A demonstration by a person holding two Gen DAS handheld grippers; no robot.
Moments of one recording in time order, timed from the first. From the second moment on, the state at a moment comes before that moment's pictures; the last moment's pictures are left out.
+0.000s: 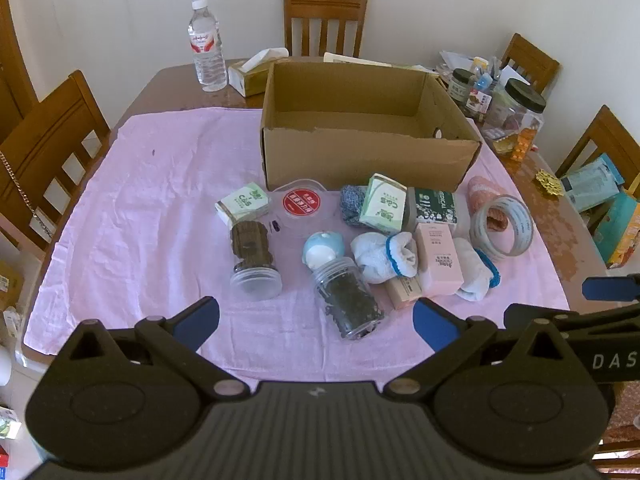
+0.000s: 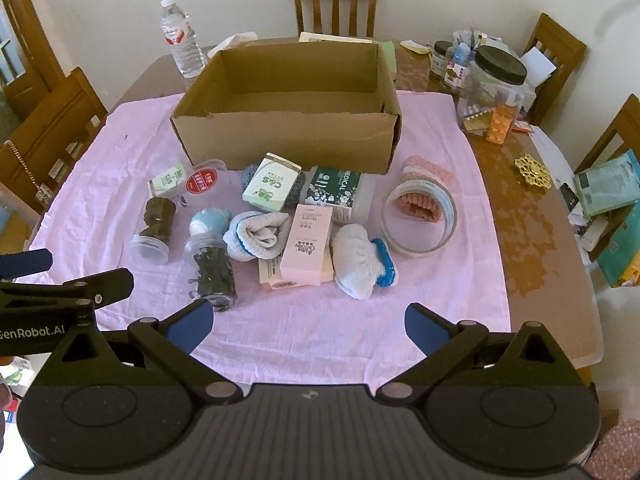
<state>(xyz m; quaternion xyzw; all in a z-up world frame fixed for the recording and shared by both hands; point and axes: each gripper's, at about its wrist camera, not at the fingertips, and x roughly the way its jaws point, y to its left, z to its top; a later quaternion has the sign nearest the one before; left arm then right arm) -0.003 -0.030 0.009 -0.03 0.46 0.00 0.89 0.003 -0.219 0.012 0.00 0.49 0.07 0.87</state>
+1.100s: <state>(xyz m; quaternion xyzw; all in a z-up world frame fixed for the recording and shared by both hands) 0.021 -0.007 -0.018 0.02 0.44 -0.08 0.89 0.020 -0.240 0.000 0.02 0.43 0.13 0.89</state>
